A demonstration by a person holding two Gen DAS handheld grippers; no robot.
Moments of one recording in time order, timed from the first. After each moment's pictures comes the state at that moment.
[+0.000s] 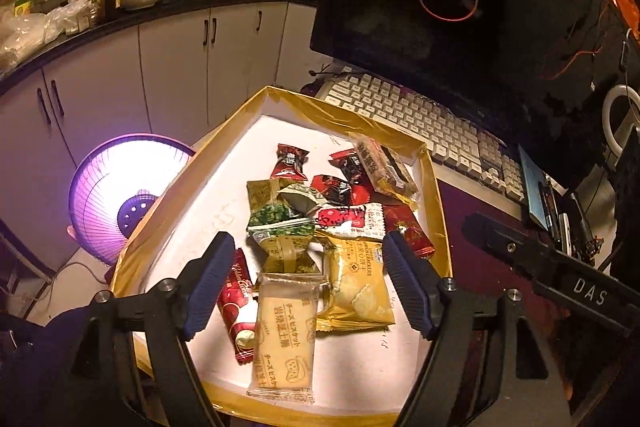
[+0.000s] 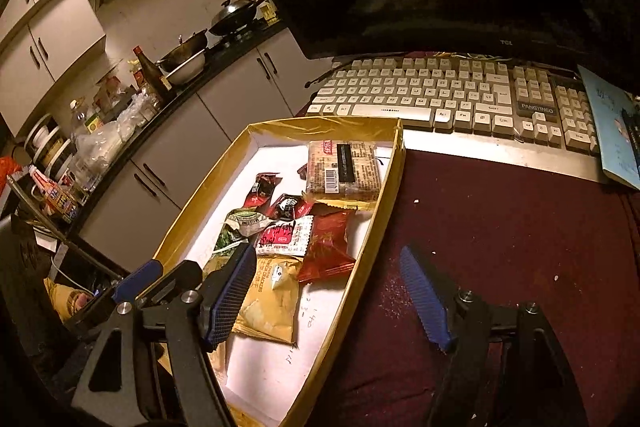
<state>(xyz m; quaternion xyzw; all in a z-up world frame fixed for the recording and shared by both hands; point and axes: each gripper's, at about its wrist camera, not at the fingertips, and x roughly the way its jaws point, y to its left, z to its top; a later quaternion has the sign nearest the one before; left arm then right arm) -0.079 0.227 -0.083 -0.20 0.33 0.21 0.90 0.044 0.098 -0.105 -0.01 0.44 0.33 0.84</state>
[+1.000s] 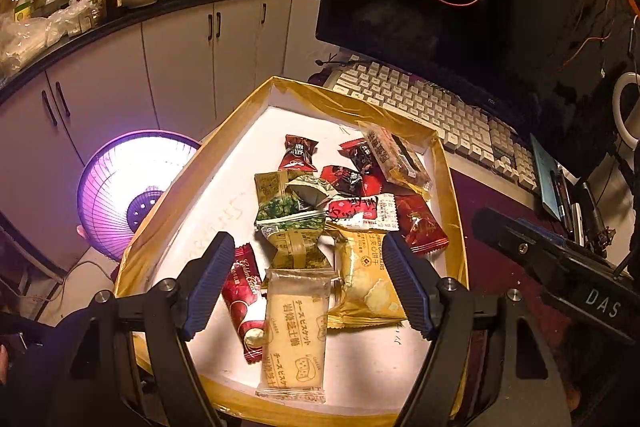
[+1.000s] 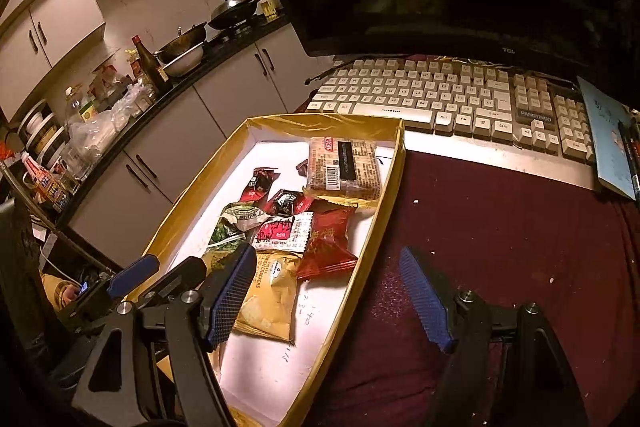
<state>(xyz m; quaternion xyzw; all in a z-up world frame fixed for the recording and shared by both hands) -0.072 0.226 -0.088 -0.18 0.35 0.23 0.89 0.038 0.105 -0.104 -0.03 0.43 0.32 0.84</state>
